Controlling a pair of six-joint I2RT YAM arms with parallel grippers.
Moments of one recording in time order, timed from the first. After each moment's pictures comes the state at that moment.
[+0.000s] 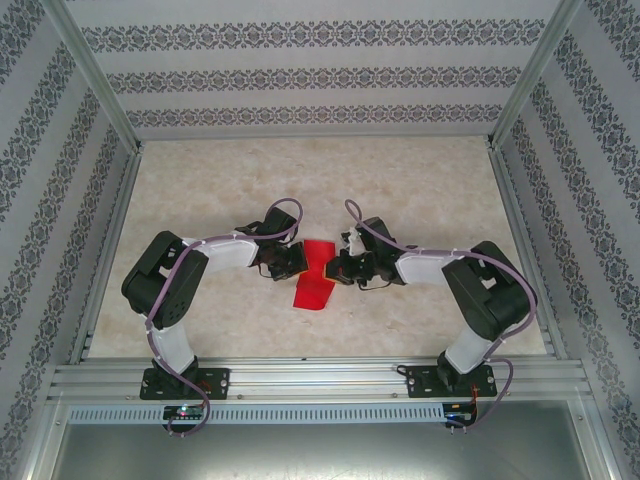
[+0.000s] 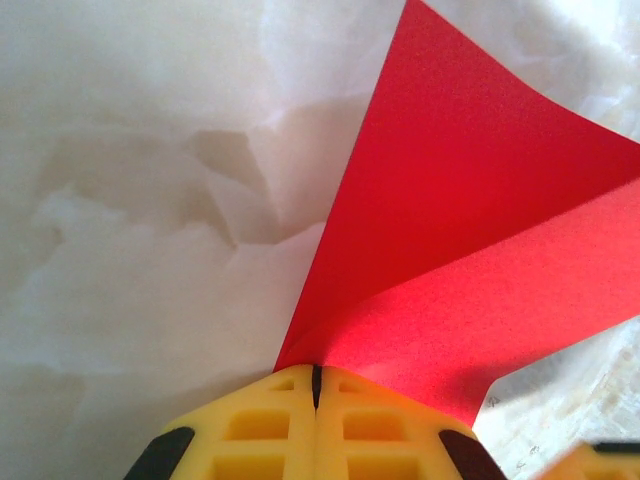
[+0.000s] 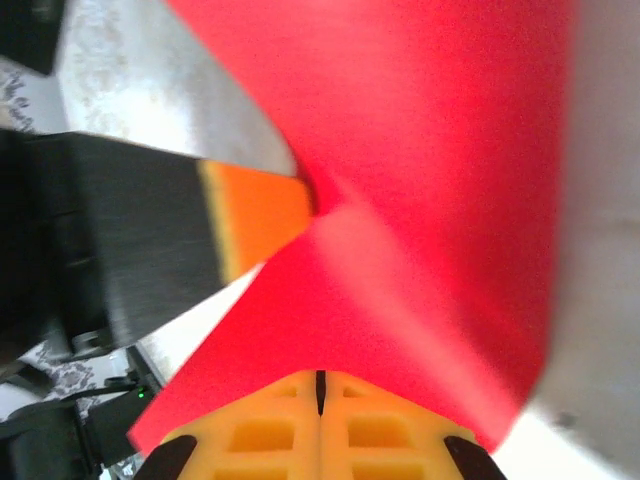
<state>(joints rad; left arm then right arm) -0.54 1.81 0.98 -0.28 0.35 -0.89 0.55 1.66 0.71 0.09 -0.67 0.85</state>
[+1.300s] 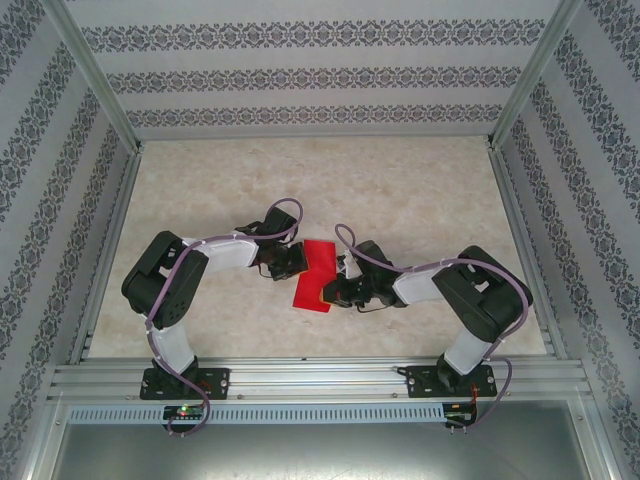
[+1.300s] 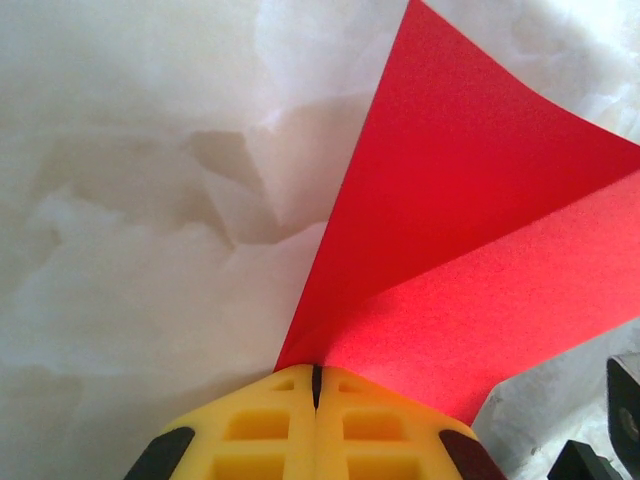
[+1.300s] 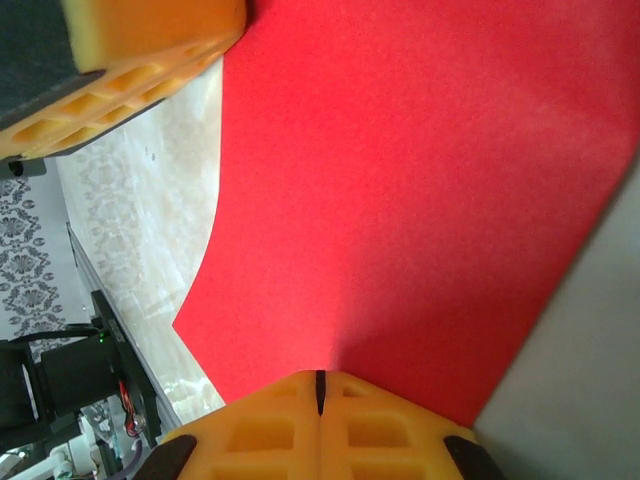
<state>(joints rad) -0.54 1.81 0.98 -0.28 0.35 -0.88 0.65 1.67 0.53 0.29 -0.65 0.90</state>
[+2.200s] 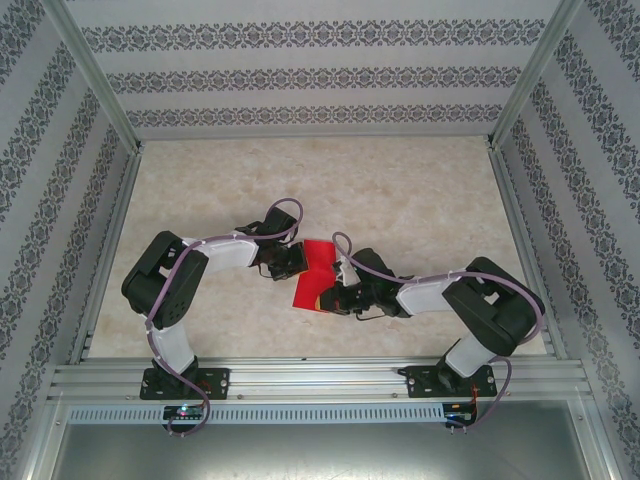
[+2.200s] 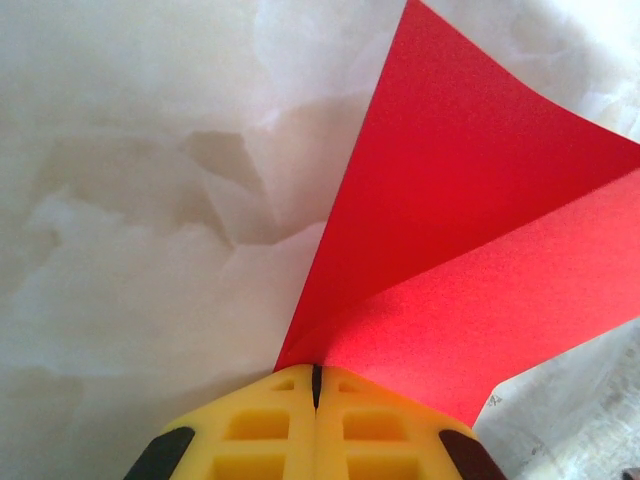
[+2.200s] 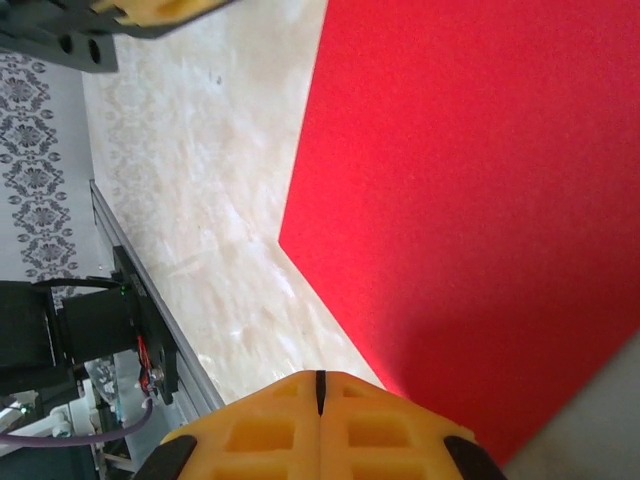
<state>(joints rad) -0.54 1.81 0.98 -0.28 0.35 -0.88 0.72 1.59 0.48 0.33 -0.65 0.91</state>
